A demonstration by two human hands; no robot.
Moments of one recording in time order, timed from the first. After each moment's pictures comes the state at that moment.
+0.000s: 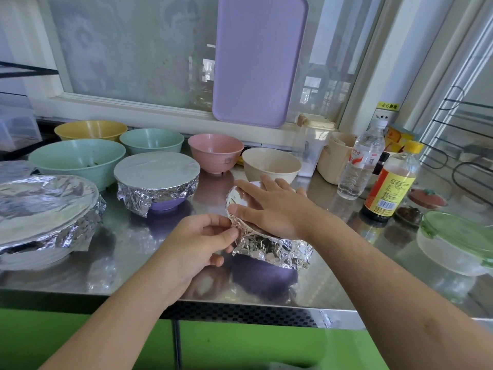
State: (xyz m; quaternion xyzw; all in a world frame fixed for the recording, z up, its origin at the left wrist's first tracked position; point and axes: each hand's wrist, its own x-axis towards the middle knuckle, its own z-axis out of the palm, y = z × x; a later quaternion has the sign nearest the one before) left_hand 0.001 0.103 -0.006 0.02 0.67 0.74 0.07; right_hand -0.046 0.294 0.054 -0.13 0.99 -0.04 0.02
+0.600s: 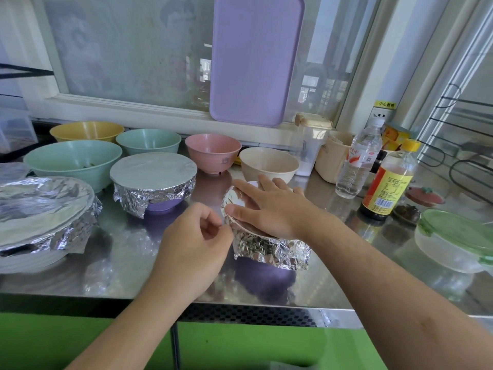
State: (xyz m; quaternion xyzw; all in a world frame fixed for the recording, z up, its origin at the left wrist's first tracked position) left_hand 0.023 0.114 0.007 0.02 0.82 0.55 -0.15; right_hand -0.047 0.294 0.053 -0.13 0.99 -0.04 0.02
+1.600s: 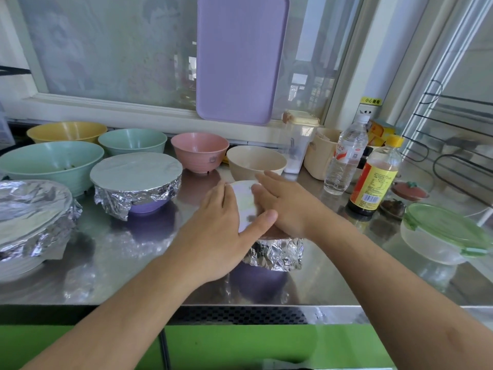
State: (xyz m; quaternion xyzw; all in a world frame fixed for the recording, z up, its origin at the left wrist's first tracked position) left_hand 0.003 0.151 0.036 0.17 0.95 0.24 -0.04; right_hand -0.045 0.337 0.050 -0.22 0.97 -0.09 -0.06
